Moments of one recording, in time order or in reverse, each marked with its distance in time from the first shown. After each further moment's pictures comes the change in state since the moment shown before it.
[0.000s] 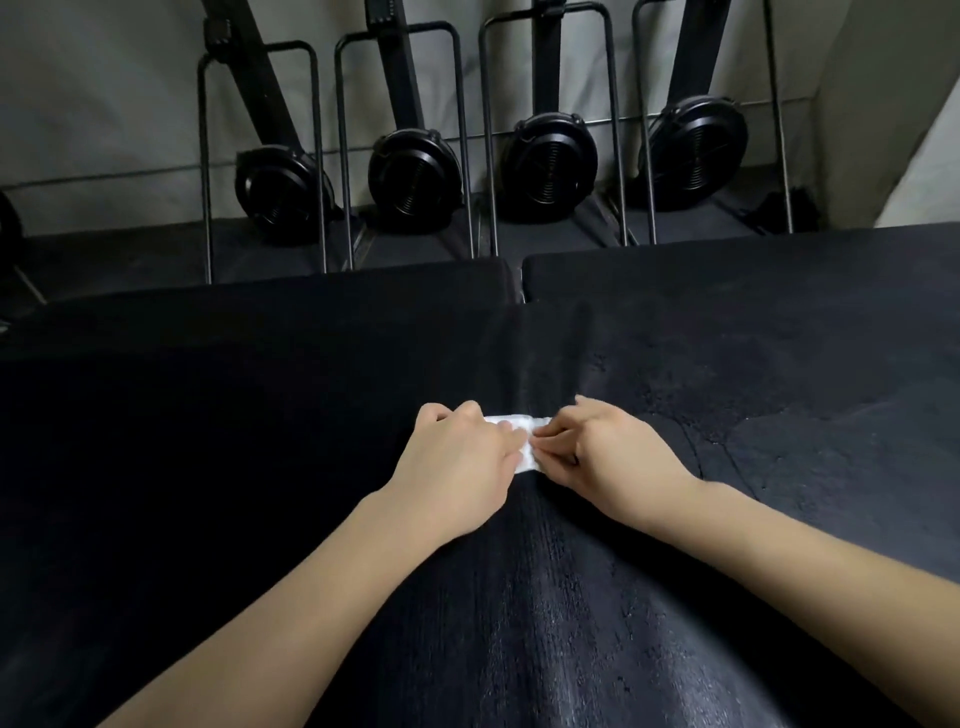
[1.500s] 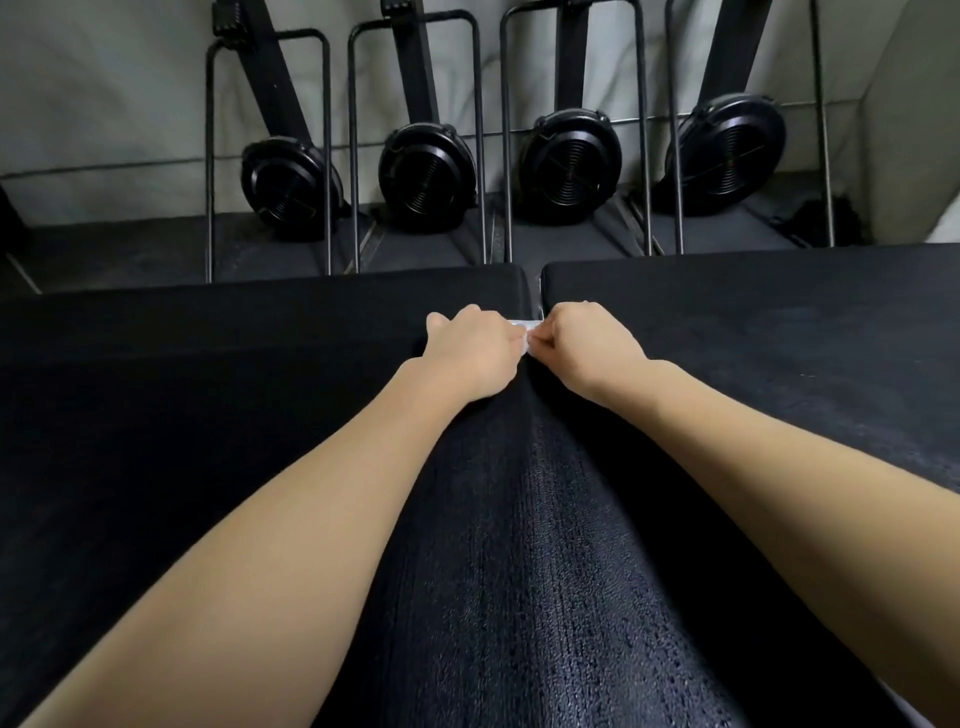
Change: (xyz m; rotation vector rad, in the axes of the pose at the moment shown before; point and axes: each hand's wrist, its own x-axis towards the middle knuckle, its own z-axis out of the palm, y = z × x) left_hand 0.186 -0.073 0.028 -0.064 -0.114 -0.219; right_hand 0.181 0.090 0.036 -0.020 -0.123 0.311
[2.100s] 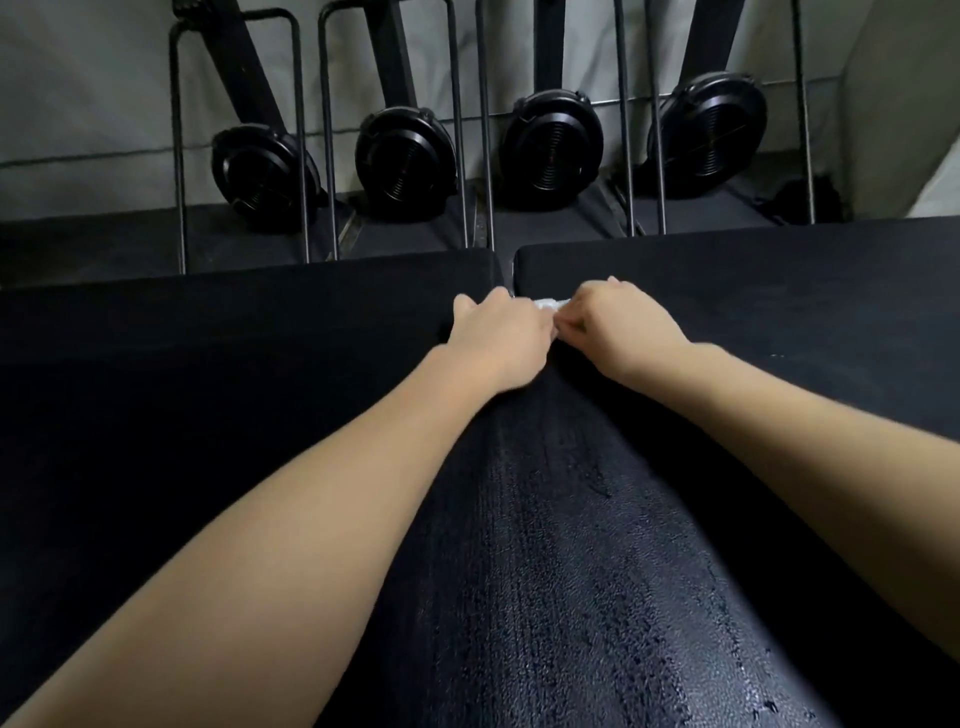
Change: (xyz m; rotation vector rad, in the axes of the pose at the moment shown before) left_hand 0.013 0.053 0.004 -0.047 0.070 0.115; right_hand -0.010 0.058 -0.019 -0.151 0.034 -0.040
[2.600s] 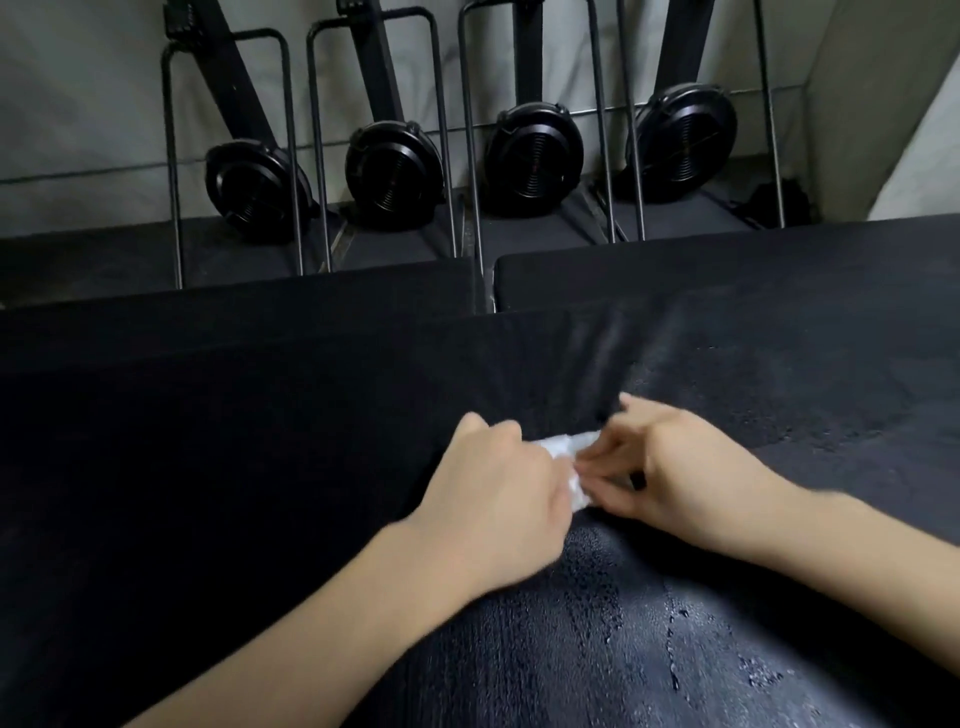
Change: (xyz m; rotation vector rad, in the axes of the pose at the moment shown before) left_hand -0.169 0.060 -0.024 0.091 0.078 0.303; right_hand -0.182 -0.016 -0.049 0.132 -0.016 -0.341
